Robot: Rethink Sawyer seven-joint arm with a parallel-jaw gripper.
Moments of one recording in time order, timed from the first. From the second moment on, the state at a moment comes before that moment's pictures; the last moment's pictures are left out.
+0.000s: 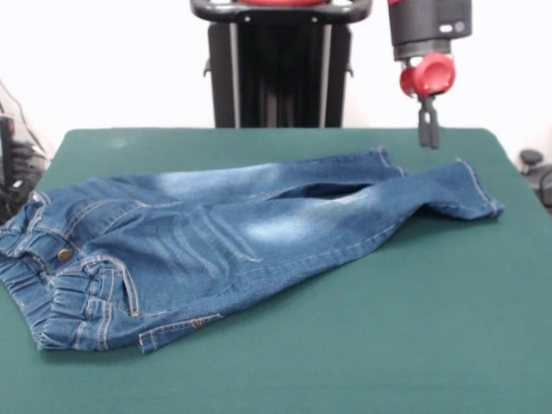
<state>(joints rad) -0.29 -0.59 0.43 2.51 0.26 -0.78 2.96</state>
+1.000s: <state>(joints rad) -0.15 -0.46 0.06 2.32 0.27 -0.55 2.96</state>
